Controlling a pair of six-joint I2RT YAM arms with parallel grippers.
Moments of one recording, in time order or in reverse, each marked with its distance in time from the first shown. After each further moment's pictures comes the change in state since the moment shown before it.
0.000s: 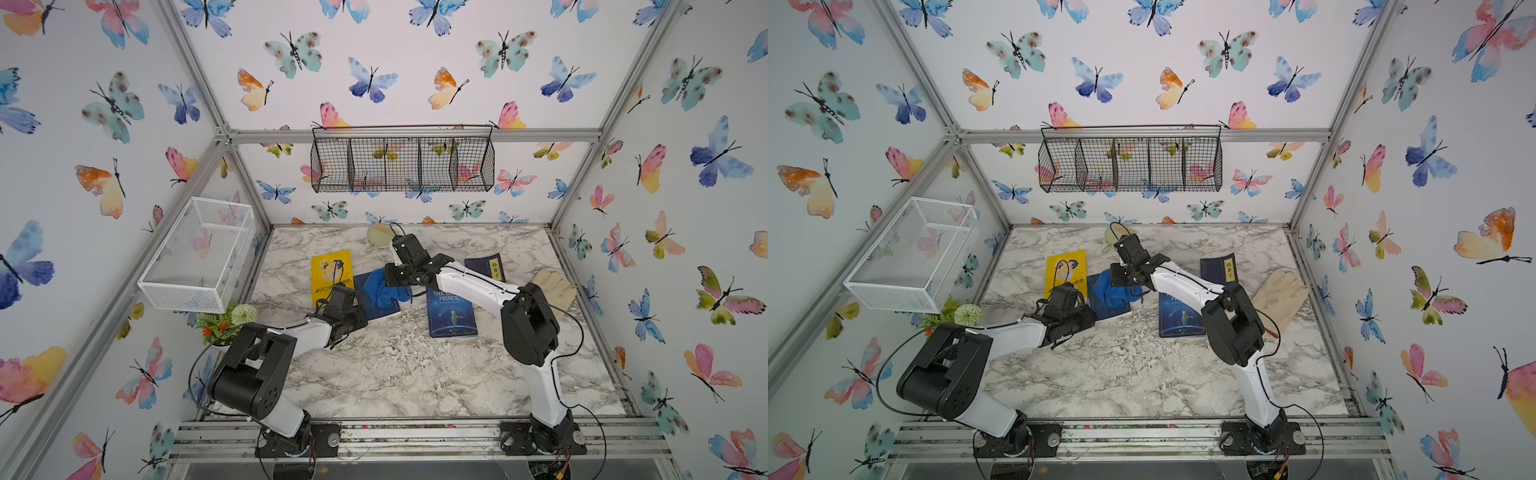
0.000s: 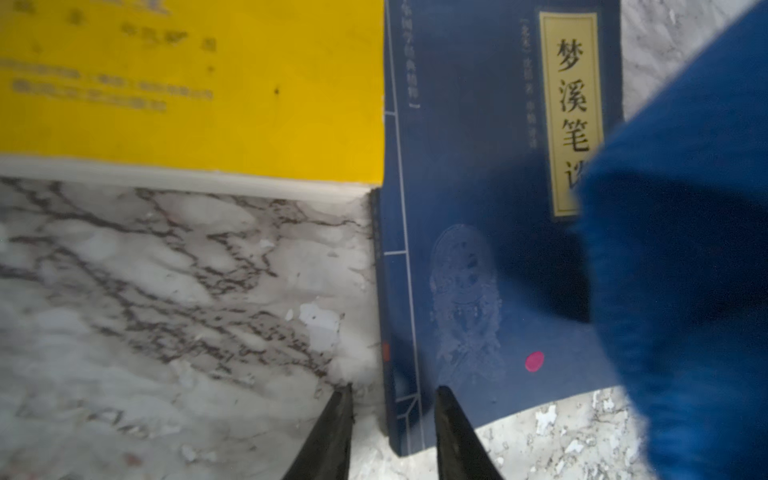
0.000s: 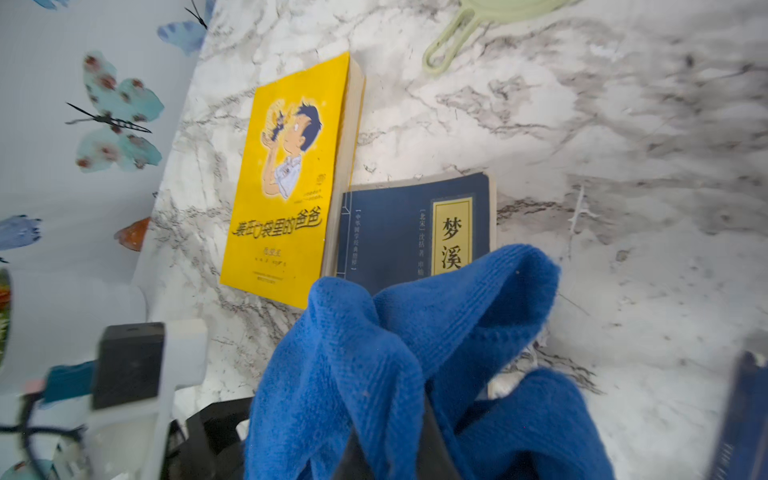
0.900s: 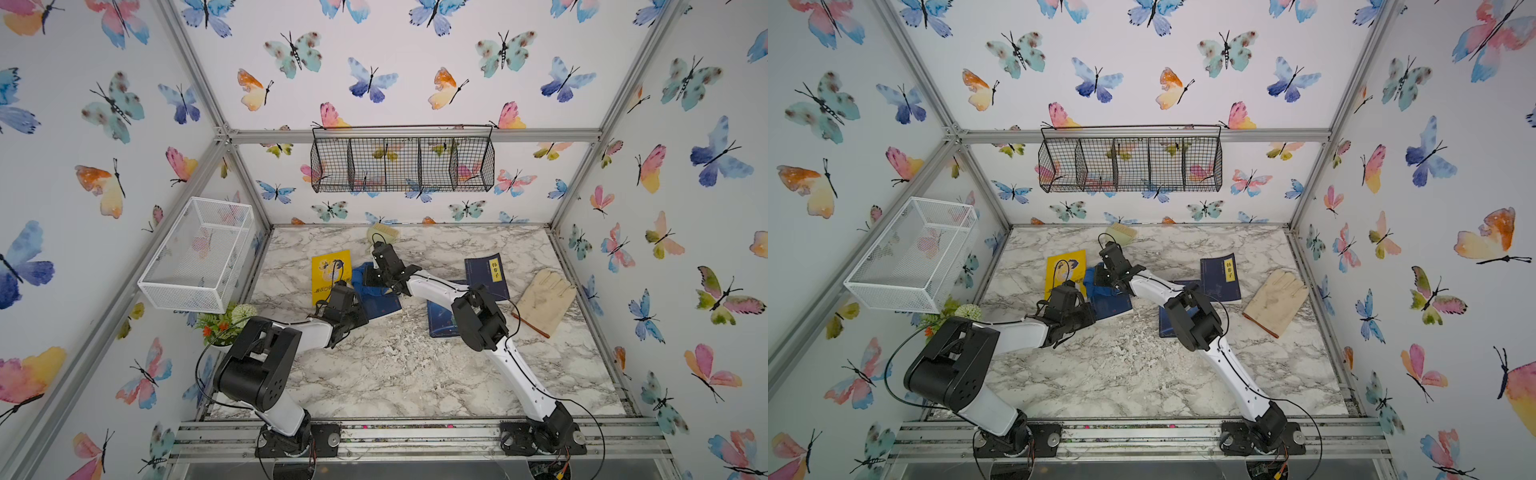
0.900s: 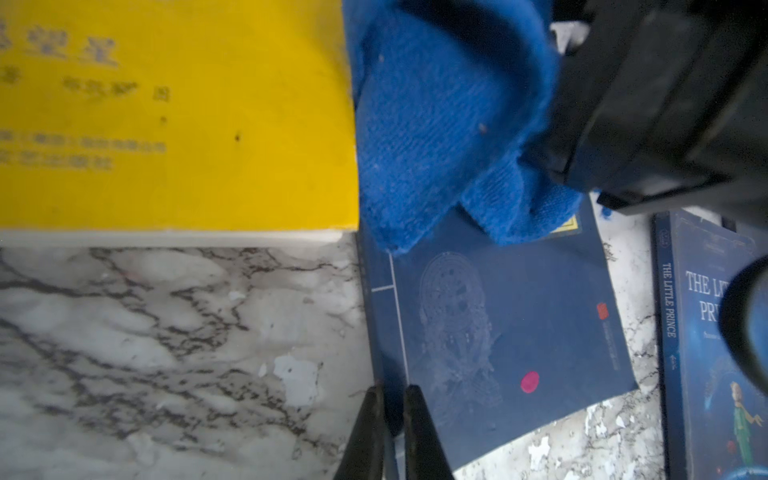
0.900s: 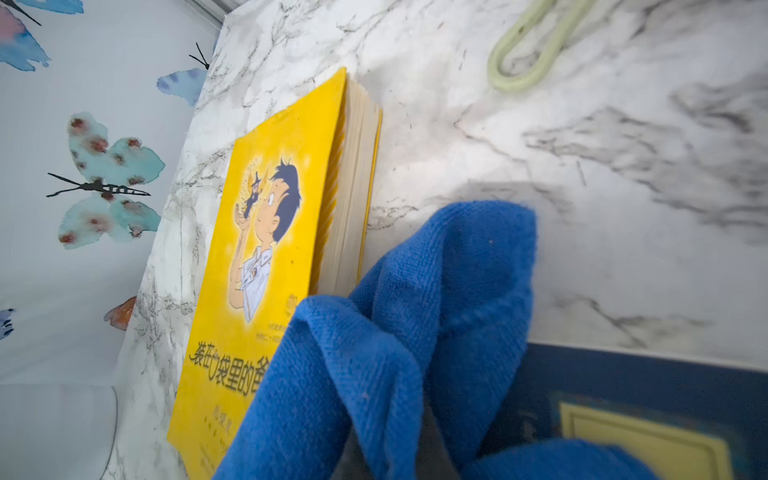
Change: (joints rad) left arm 0.009 0.034 -0.031 0.124 0.011 0.016; right arm 0.026 0.413 0.298 0.260 -0.035 0.109
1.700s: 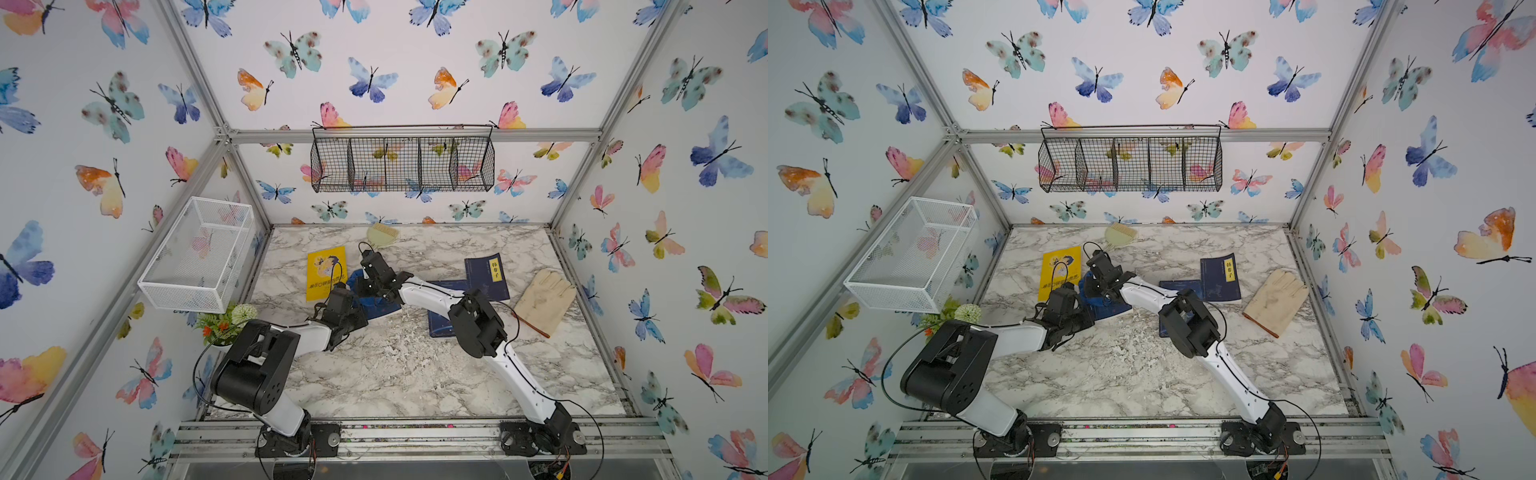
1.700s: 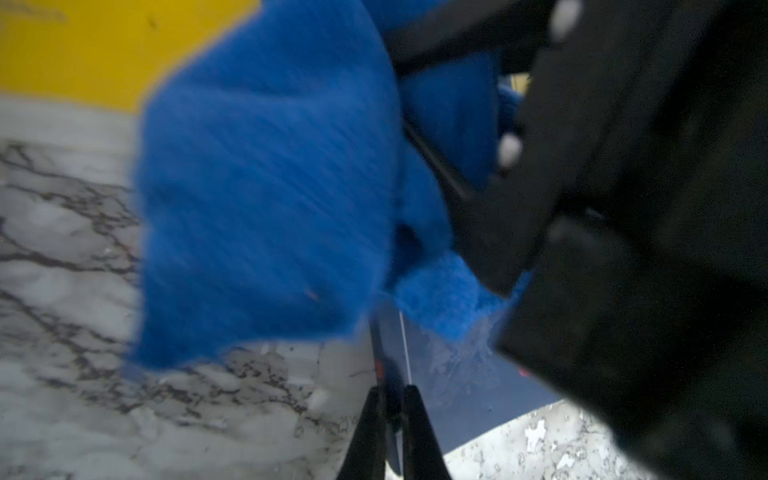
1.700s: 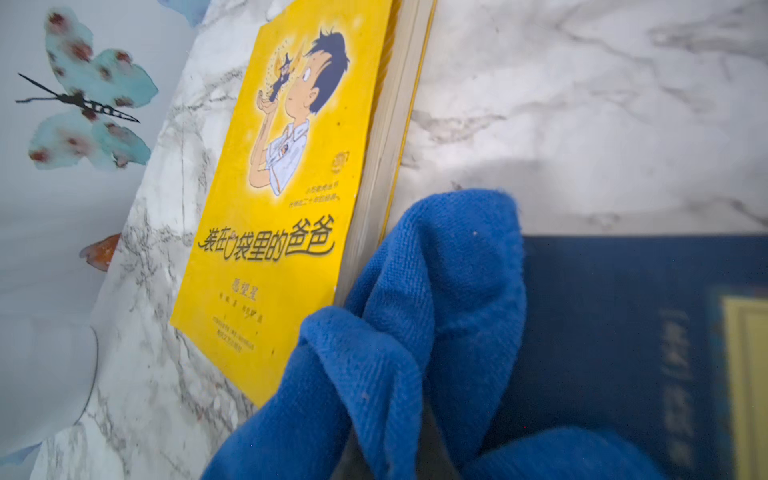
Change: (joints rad) left arm -0.001 -0.021 -0.031 0.020 0.005 -0.010; right arm 0.071 0.012 0.058 -0.089 0.051 -0.064
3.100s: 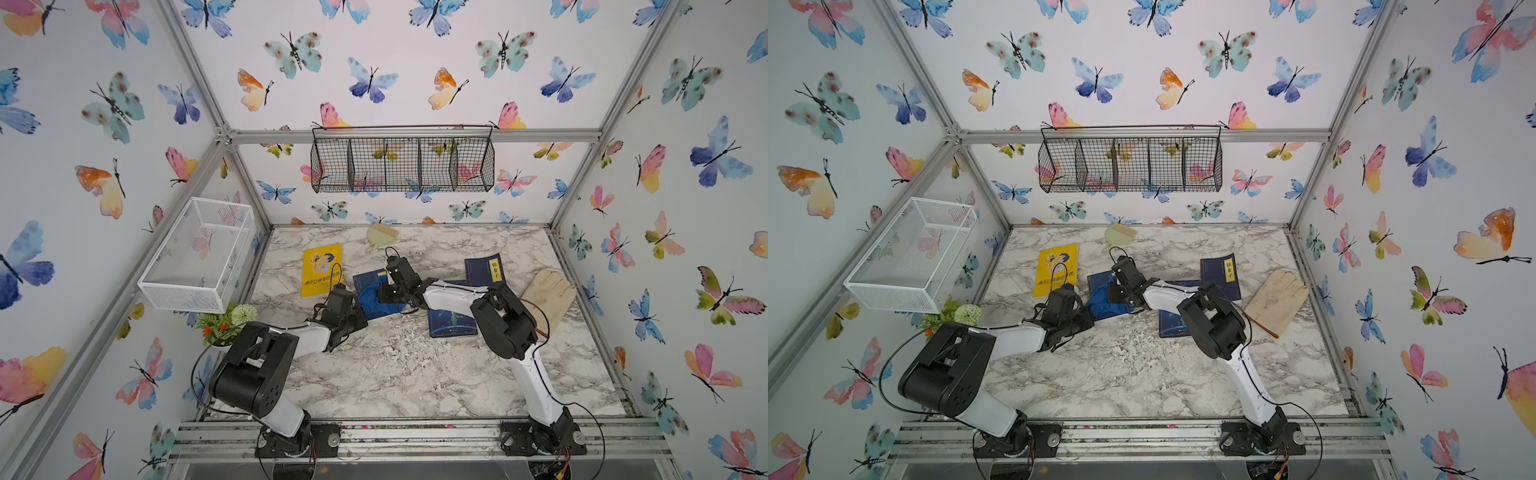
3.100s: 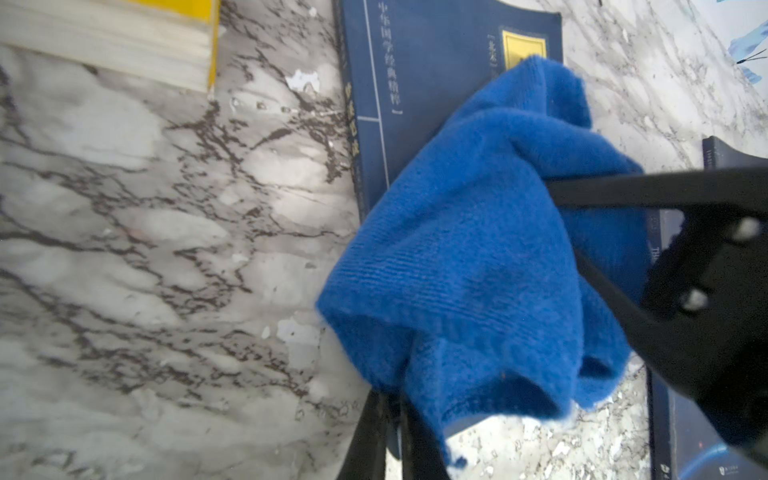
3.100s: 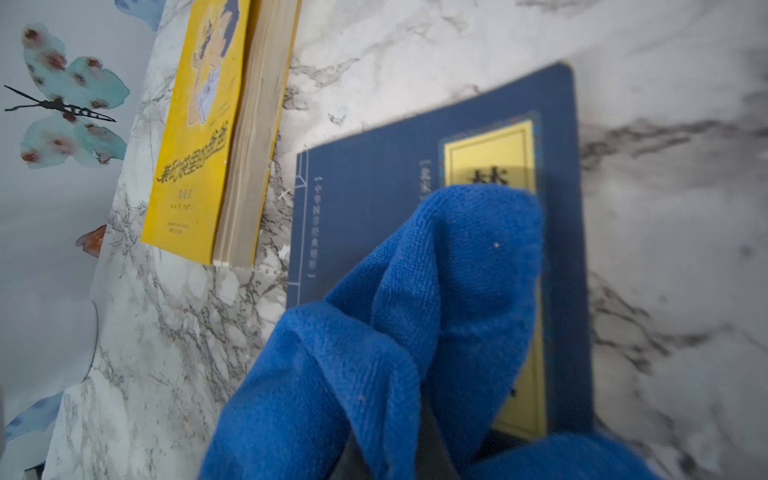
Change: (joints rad) left arm 0.000 -0.014 -0.002 -0.024 0.018 -0.009; right arm -0.060 -0.255 -0.444 0.121 -0.037 0.026
